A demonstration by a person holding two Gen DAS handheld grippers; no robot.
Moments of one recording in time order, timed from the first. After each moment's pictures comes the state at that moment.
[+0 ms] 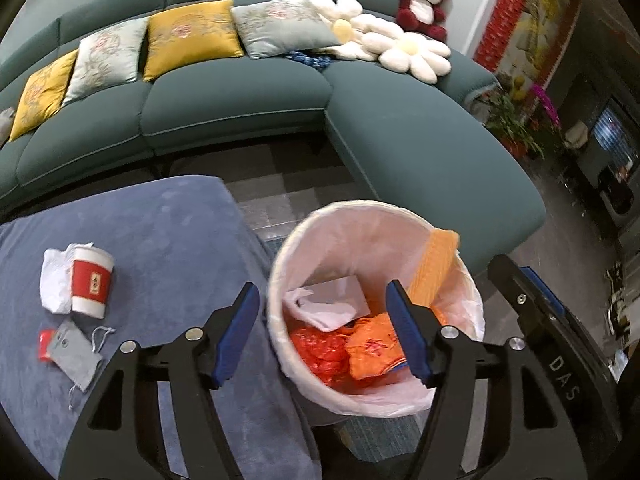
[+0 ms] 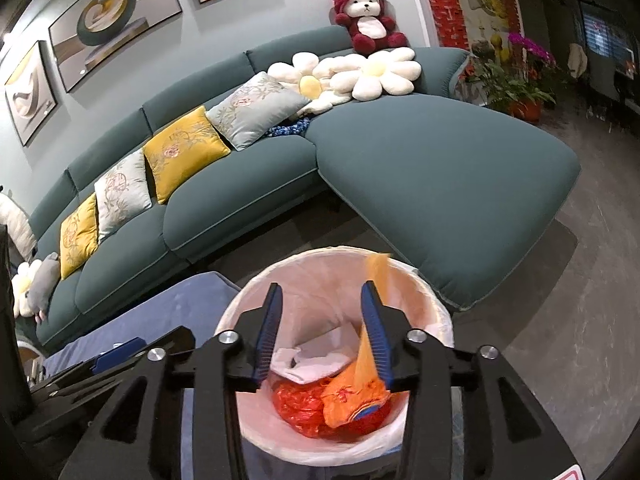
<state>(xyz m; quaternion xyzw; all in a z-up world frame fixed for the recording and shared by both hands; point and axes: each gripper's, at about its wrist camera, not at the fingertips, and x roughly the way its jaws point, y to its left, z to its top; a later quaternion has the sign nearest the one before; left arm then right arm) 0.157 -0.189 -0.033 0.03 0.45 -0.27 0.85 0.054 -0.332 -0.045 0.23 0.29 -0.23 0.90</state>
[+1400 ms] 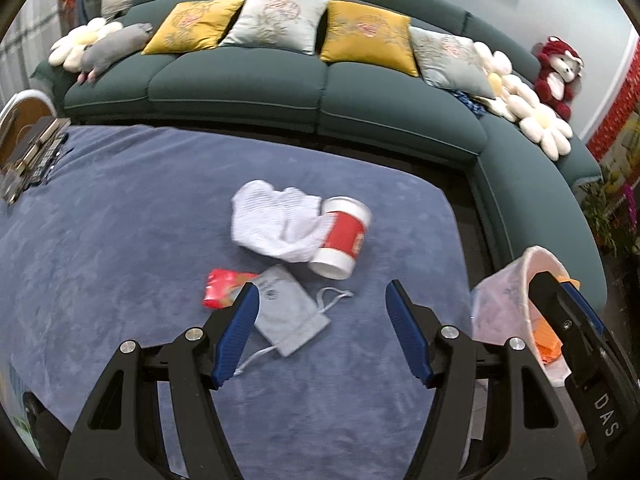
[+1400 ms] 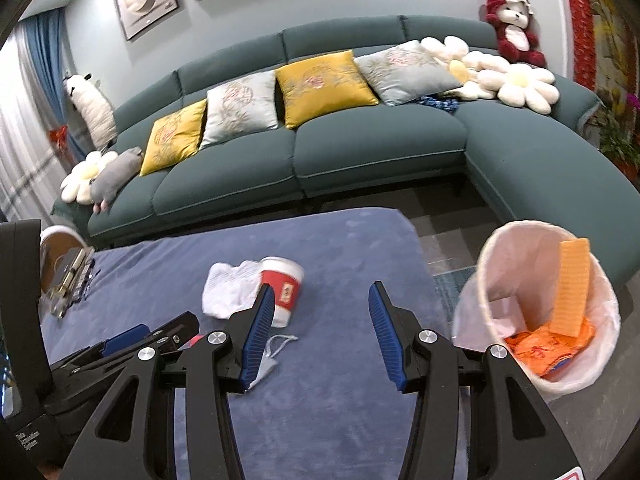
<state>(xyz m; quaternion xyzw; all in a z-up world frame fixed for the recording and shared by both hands) 0.186 0.093 -0.044 -0.06 0.47 -0.07 0.88 0.133 -0.076 -0.031 0.12 0.35 -0.05 0.93</state>
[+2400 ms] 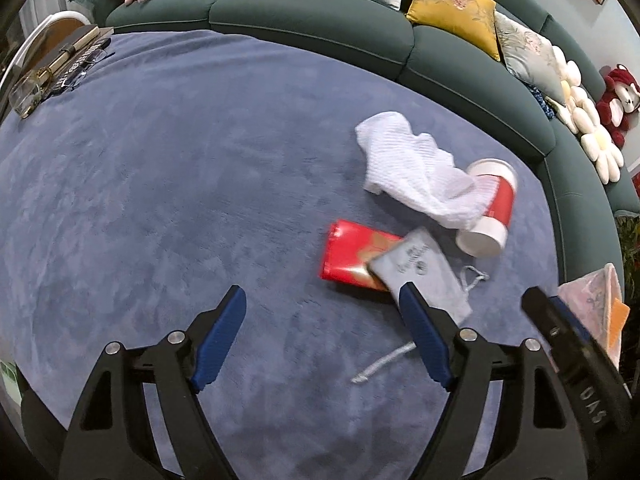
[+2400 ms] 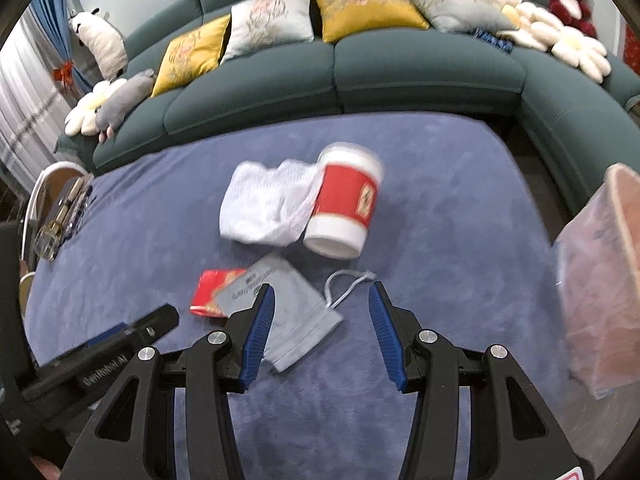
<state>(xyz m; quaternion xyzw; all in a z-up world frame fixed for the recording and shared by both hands) 0.208 0.196 -0.148 -0.11 0.54 0.00 0.84 0.200 0.006 -0.145 0.11 0.47 0.00 0.88</state>
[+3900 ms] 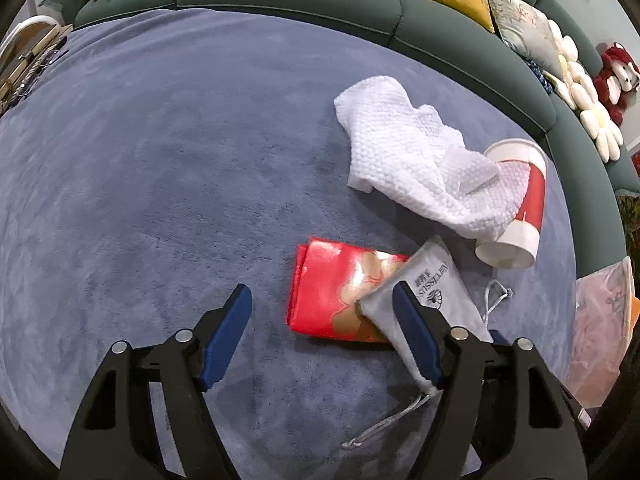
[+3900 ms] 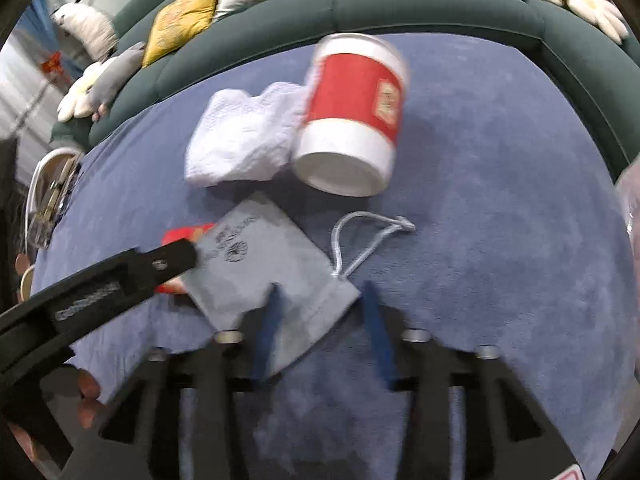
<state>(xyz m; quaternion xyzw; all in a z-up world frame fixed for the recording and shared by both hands) 0.250 0.165 -0.194 -0.10 0.57 -0.03 0.82 0.227 0.013 -0.222 0.13 0.53 0.03 0.84</state>
